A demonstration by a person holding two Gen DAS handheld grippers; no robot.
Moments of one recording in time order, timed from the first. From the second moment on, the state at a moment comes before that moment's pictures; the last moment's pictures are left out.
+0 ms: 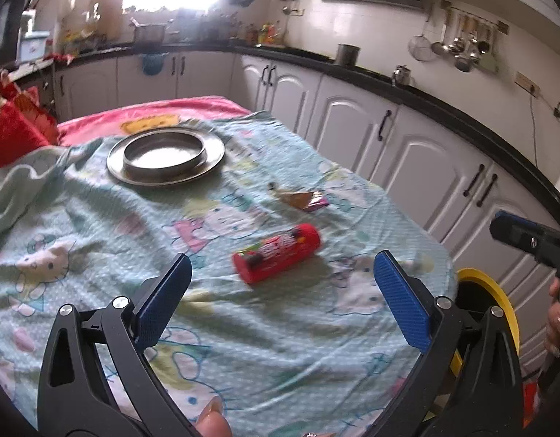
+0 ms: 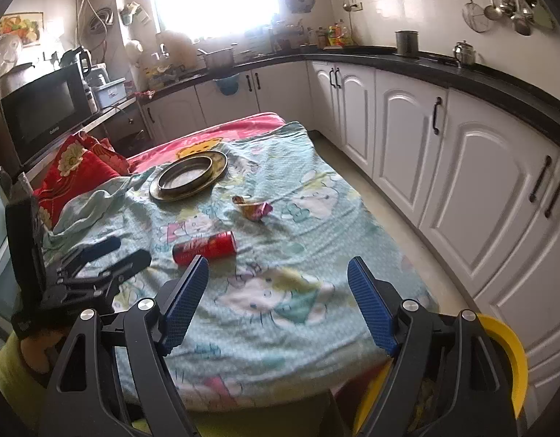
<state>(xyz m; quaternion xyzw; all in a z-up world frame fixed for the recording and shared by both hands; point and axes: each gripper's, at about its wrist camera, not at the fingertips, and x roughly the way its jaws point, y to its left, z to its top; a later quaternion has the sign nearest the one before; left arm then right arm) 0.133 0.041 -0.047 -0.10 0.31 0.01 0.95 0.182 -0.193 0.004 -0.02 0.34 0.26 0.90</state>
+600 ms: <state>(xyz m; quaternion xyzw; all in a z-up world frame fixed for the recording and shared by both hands) 0.186 0.063 -0.070 -0.05 0.37 -0.04 0.93 0.284 -0.126 -0.034 -0.04 0.39 0.28 0.87</state>
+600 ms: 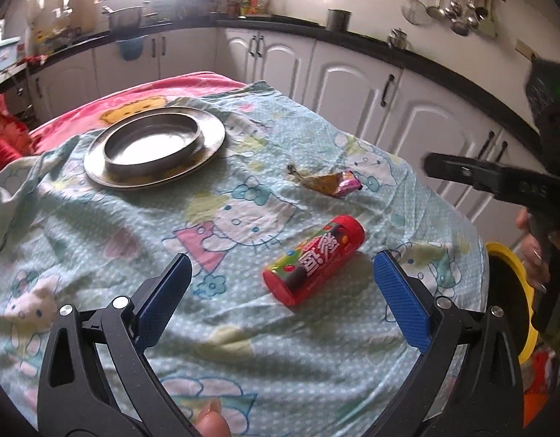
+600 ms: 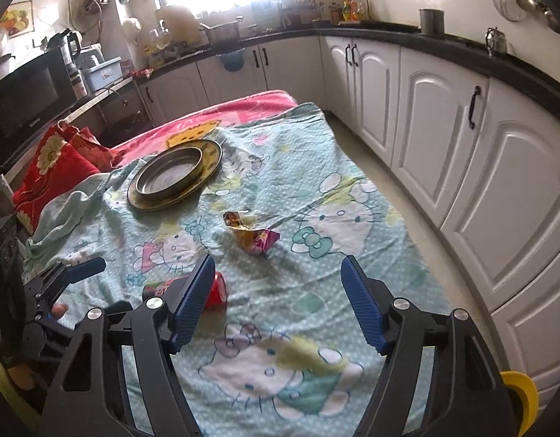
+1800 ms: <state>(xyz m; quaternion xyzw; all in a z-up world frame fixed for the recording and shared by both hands) 0.226 0.047 -0.110 -0.05 0.42 -0.11 0.90 0.326 -0.112 -0.102 0.00 0.45 0.26 0.85</state>
